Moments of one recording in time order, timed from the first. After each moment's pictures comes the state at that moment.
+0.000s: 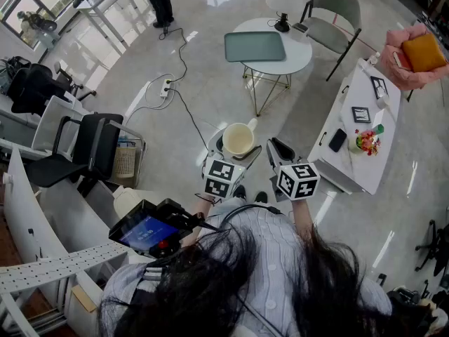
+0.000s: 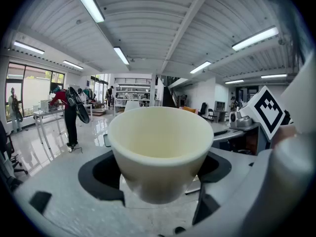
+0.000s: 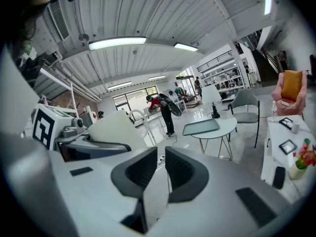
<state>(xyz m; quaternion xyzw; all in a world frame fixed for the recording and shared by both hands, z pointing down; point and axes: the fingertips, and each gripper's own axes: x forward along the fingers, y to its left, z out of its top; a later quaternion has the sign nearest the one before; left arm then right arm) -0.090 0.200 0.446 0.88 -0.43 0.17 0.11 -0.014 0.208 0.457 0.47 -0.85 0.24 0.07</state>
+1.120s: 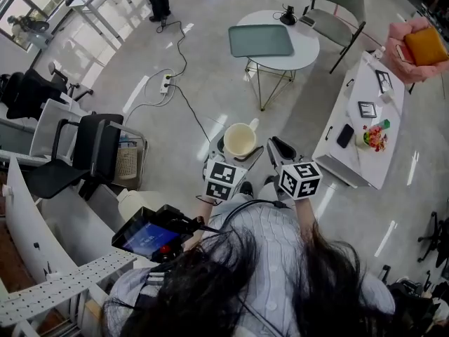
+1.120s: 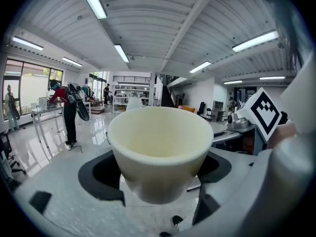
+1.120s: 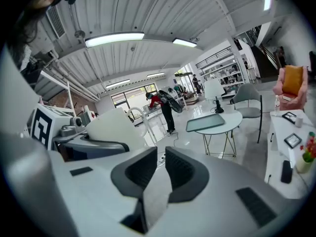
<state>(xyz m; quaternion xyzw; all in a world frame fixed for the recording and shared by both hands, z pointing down) -0.133 0.175 0.458 0.88 -0.42 0.17 0.11 -0.063 0.181 0.476 0.46 -0.85 0.25 0.07</state>
